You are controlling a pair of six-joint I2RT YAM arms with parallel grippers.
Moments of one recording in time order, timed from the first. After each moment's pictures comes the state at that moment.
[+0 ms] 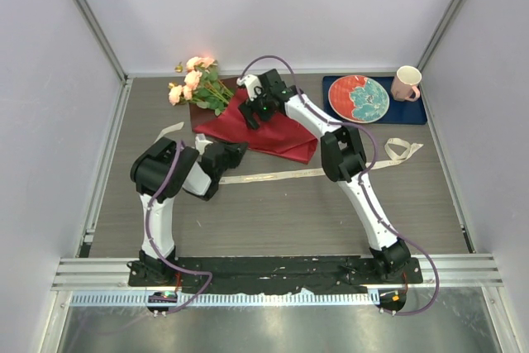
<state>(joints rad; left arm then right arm) -0.44 2.06 0.63 1.08 -0.13 -1.47 0.55 2.62 2.35 -0.56 -0.27 -0.28</state>
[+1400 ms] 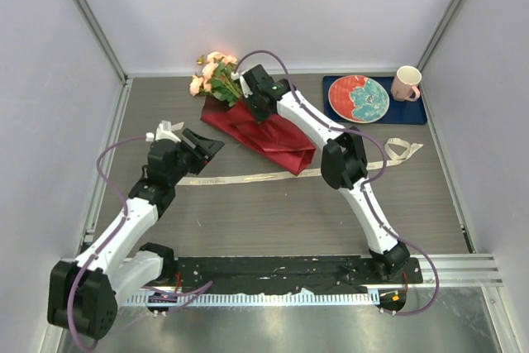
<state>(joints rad) -0.27 0.99 0.54 0.10 0.13 -1.06 0.65 2.49 2.40 -0.82 0.06 -0.07</state>
